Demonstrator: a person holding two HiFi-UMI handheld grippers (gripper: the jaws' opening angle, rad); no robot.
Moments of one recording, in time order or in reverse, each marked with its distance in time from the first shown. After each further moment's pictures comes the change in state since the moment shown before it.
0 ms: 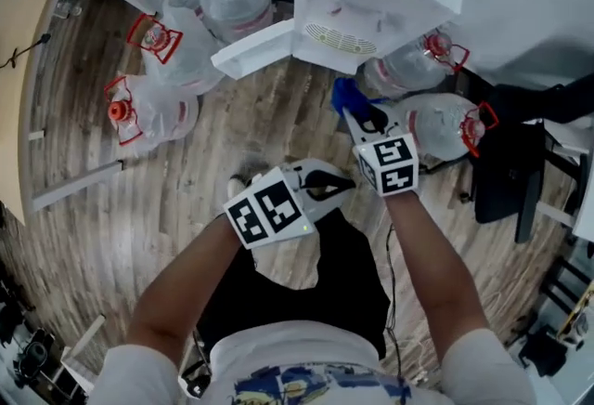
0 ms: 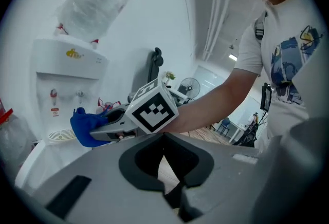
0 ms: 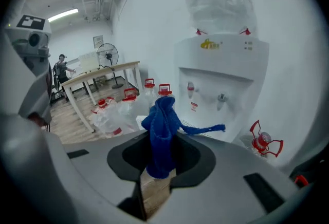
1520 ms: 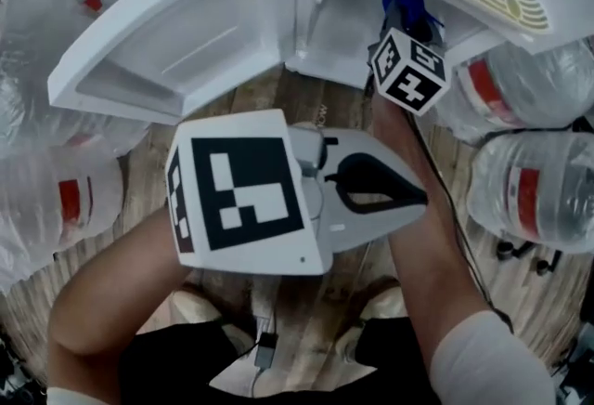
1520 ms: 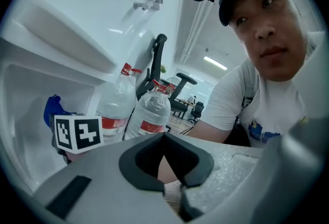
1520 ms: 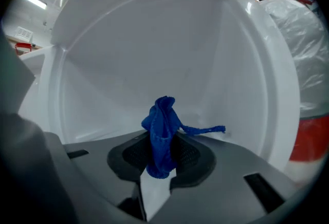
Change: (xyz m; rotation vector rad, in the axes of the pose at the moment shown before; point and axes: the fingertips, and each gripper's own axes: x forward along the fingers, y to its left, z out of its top) left arm 0.180 0.338 -0.285 0.168 -0.146 -0.303; right arm 0.457 -0.281 -0.227 0.315 -0.563 -0.612
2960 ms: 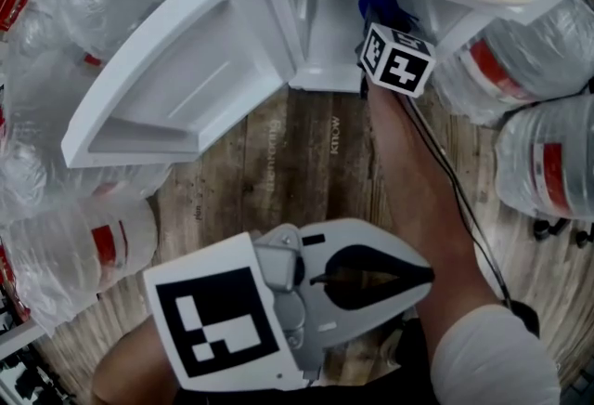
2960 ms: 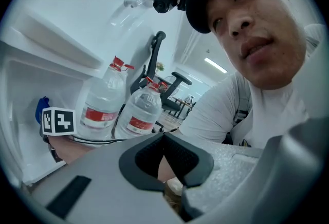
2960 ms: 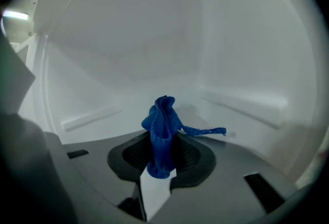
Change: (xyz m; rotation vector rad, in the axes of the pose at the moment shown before) left arm -0.003 -0.056 0.000 -0.034 0.065 -0.049; right arm 0.032 -0.004 -0.052 0.117 0.136 0.009
